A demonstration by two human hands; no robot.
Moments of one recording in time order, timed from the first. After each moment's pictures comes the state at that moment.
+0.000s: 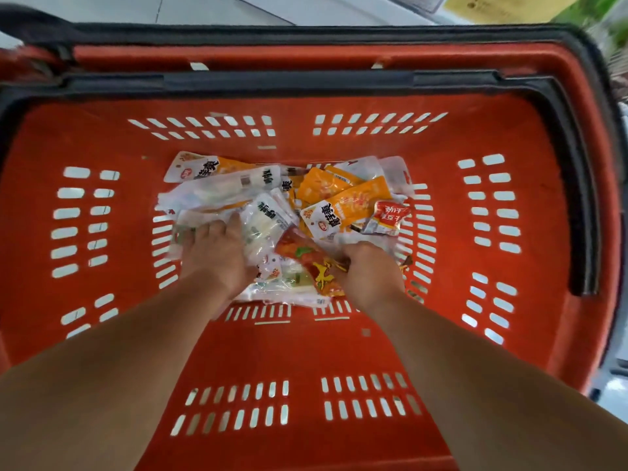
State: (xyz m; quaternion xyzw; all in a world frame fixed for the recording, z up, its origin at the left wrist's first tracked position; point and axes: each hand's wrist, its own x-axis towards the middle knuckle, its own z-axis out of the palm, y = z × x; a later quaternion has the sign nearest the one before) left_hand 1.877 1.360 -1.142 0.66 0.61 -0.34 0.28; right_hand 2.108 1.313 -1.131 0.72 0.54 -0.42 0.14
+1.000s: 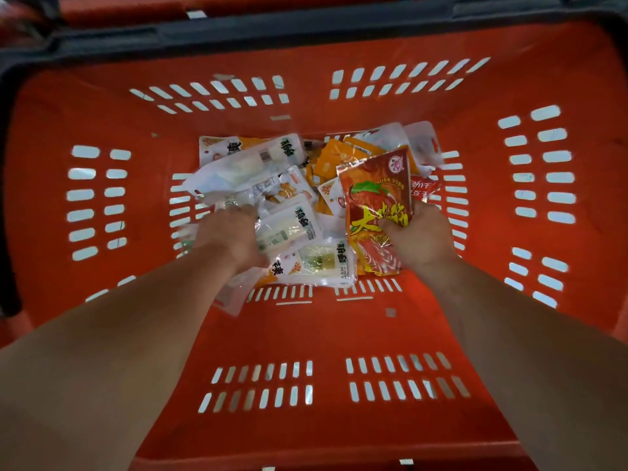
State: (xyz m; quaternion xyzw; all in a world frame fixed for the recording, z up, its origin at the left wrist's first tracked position) left_hand 1.868 1.372 -1.144 0.68 0.55 -0.39 0.28; right_hand 2.136 1.326 -1.134 0.82 0.34 -0.46 -0.03
